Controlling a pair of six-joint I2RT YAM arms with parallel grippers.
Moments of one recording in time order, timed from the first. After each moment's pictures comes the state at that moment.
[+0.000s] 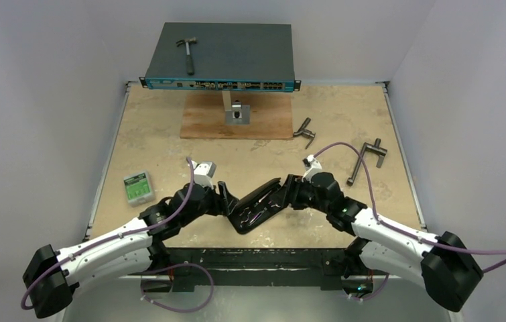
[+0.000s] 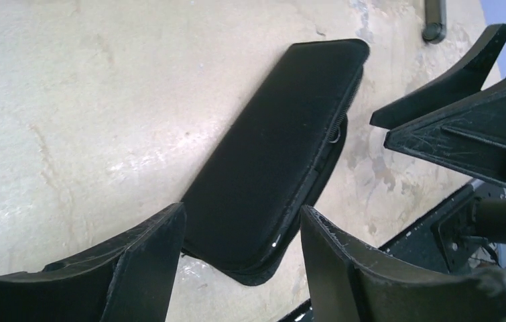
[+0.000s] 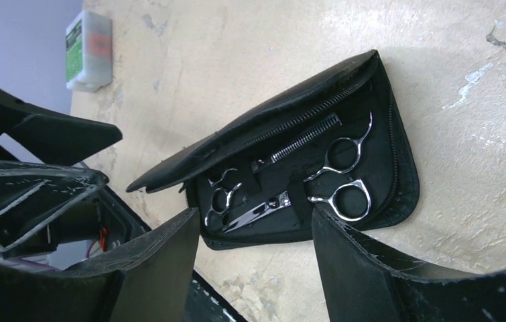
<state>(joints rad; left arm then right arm) -0.91 0.78 0.39 -0.11 -0.18 -0.68 0.72 0.94 0.35 0.10 -0.12 0.80</state>
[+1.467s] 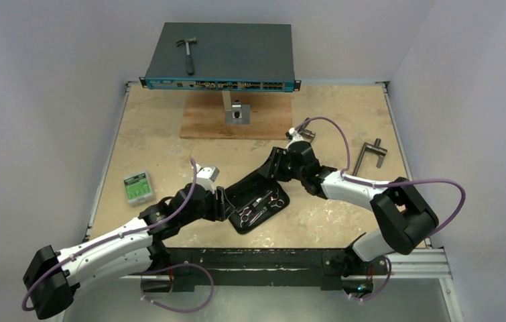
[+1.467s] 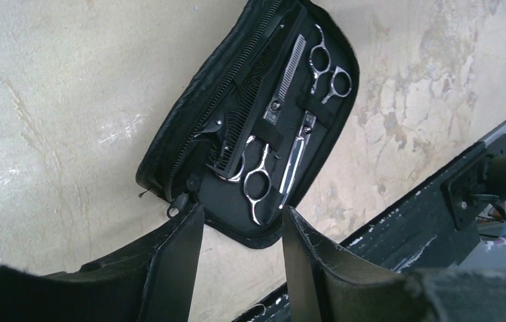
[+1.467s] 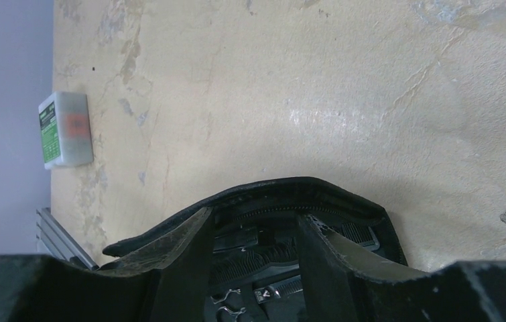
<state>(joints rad) -0.88 0.76 0.39 -0.22 -0.08 -0.68 0.64 1.49 0.70 0.21 -0.12 0.78</state>
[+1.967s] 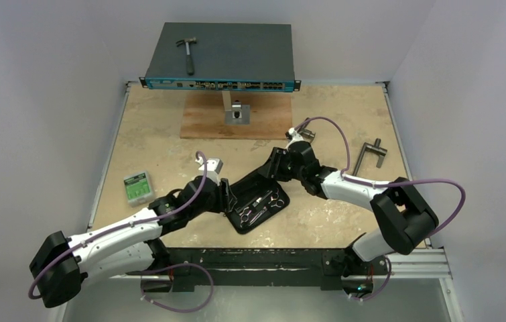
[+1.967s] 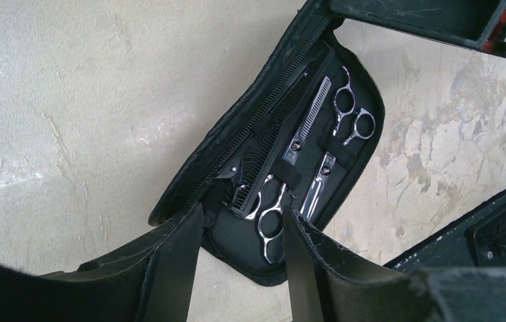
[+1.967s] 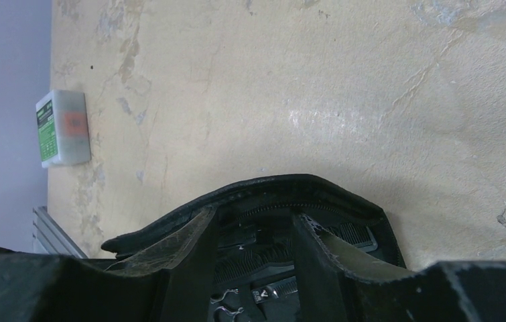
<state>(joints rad) -0.89 0.91 0.47 -0.19 -0.19 -0.68 0.64 1.49 0.70 0.21 -0.12 0.77</state>
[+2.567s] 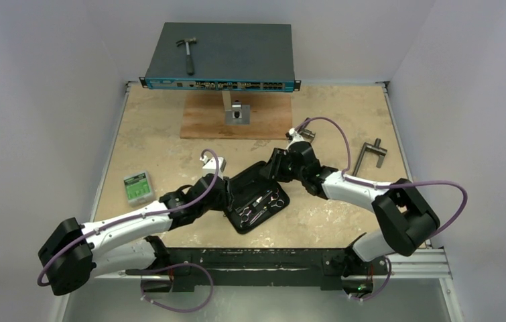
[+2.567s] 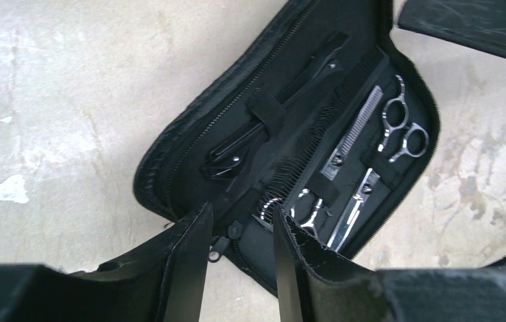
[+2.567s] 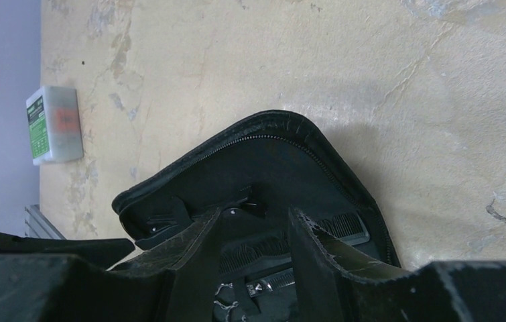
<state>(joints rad) -0.90 1.06 0.53 -0.22 -0.29 -0.69 0.64 1.48 0.70 0.19 -0.12 0.76</state>
